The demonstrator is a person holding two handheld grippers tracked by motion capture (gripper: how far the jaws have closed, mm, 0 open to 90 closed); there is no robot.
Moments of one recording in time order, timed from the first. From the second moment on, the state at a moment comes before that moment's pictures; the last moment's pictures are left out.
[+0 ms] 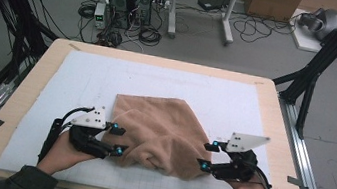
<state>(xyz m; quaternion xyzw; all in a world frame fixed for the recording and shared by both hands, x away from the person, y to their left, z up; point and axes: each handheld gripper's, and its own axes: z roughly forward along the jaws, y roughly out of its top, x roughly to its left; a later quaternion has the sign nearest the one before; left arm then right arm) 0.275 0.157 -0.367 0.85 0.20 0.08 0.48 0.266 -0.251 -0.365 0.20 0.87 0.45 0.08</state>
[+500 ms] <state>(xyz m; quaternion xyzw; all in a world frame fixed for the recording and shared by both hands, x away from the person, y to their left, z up) 0.289 0.163 -0.410 0.88 0.25 0.08 0.40 0.282 -0.204 -0.421 0.15 0.89 0.42 -0.01</state>
